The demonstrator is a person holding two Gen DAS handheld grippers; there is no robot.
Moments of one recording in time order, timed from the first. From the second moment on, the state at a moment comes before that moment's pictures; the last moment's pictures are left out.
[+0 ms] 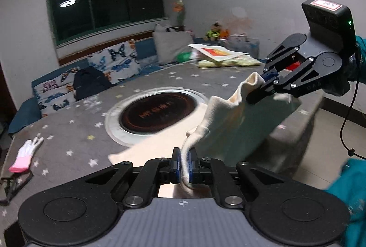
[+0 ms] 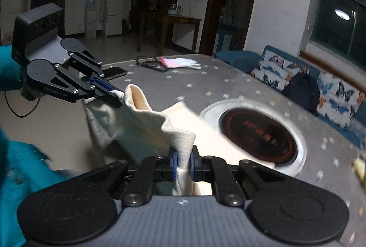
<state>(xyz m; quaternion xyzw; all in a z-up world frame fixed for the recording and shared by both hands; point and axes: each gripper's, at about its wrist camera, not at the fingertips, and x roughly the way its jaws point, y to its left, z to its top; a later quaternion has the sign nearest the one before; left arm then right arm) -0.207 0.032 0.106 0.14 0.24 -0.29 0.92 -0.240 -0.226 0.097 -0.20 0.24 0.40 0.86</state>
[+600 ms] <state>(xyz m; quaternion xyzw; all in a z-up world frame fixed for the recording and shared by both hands) -0.041 0.064 0.047 0.06 0.34 -0.17 0.92 -0.059 -0.172 0.009 -0.17 0.31 0.32 0.88</state>
